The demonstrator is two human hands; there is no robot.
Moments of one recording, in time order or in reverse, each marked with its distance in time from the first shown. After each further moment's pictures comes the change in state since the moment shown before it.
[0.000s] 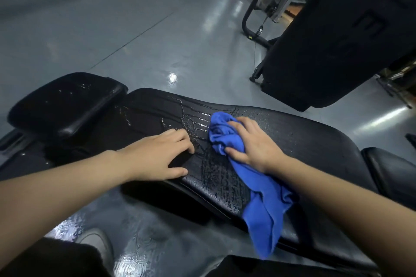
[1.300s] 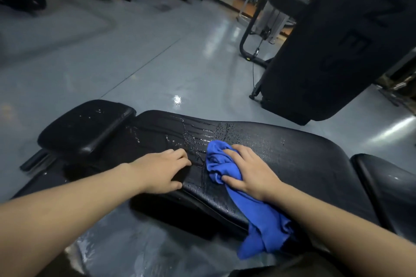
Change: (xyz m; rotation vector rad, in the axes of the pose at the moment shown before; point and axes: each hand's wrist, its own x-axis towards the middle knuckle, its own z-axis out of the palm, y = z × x) left_hand -0.012 0.023 -0.013 0.166 -0.134 -0.086; right_hand -0.045 -0.032 -0.008 0.064 0.019 -0.025
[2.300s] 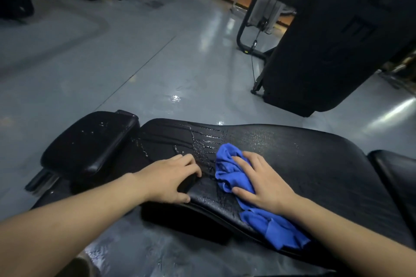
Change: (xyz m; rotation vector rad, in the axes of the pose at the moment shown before) left_hand 0.010 -0.033 -0.011 -0.055 -0.040 0.093; right_hand 0.006 -0.013 0.009 -0.004 0.010 0.036
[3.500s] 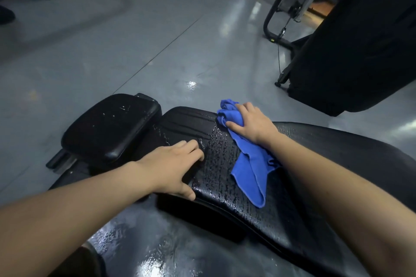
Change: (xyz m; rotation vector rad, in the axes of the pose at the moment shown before) left_hand -0.015 -0.049 0.008 0.063 0.038 -0.116; right_hand 0.196 0.031 0.037 0.019 -0.070 0.227
